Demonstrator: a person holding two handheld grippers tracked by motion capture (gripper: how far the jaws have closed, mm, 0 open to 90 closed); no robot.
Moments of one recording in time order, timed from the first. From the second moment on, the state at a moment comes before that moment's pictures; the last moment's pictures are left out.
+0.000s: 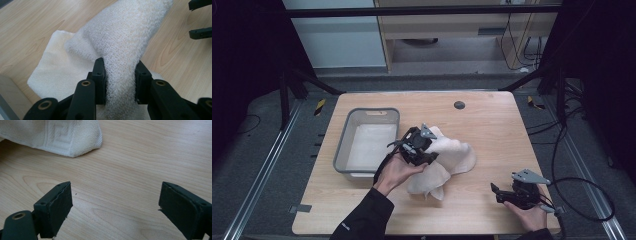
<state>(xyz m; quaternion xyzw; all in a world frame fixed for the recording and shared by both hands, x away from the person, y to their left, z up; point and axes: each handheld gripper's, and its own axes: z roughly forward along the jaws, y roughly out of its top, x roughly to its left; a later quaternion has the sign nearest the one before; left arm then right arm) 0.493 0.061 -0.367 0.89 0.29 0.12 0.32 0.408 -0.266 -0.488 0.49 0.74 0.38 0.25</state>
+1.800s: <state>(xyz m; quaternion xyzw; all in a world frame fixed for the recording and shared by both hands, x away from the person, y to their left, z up) 0.459 0.109 -0.368 0.87 0.28 0.15 0.38 0.408 -0.266 -0.489 0.49 0.75 0.37 0.25</state>
